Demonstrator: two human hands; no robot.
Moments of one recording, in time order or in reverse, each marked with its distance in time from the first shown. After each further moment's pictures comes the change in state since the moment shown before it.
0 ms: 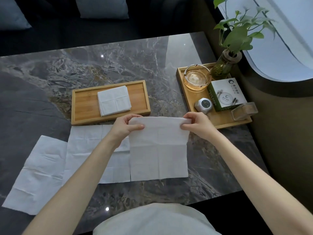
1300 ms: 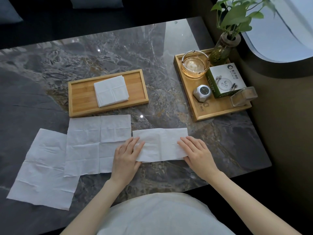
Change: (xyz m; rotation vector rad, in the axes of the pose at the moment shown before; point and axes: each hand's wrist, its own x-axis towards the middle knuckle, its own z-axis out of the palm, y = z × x) left_hand -0.064 -0.130 0.026 1.149 0.194 0.571; right_hand -0.091 0.094 0.088 -0.735 0.261 -0.467
